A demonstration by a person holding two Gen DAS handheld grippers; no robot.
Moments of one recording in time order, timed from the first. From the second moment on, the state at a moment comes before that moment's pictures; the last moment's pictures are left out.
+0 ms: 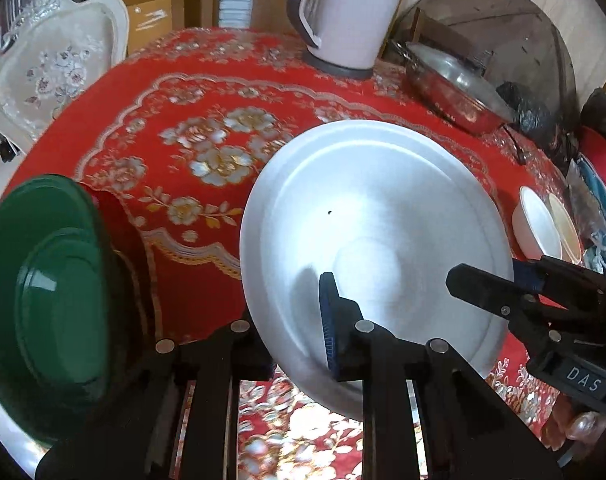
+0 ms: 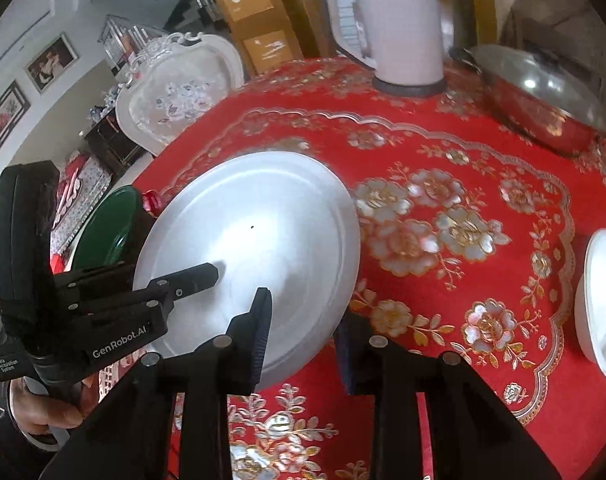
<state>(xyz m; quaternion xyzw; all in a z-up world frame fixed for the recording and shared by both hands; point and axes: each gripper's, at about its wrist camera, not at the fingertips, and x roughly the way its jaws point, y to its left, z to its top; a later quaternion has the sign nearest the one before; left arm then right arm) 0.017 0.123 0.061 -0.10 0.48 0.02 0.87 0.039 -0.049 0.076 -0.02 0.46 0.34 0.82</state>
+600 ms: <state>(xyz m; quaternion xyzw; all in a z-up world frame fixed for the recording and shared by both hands) -0.047 0.212 0.099 -0.12 0.42 0.10 0.89 0.009 0.040 0.107 -0.06 0.43 0.43 0.79</state>
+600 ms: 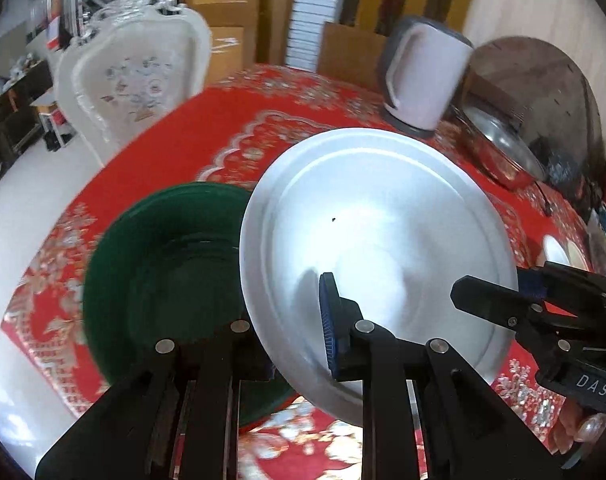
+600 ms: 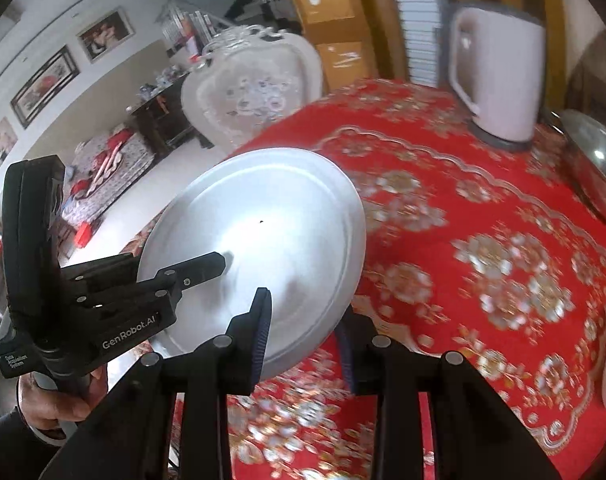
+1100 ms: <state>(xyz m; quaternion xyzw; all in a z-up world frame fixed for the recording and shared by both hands) -0.082 0.273 0.082 -0.14 0.42 0.16 0.88 -0.008 0.115 0.092 -0.09 0.44 0.47 0.76</state>
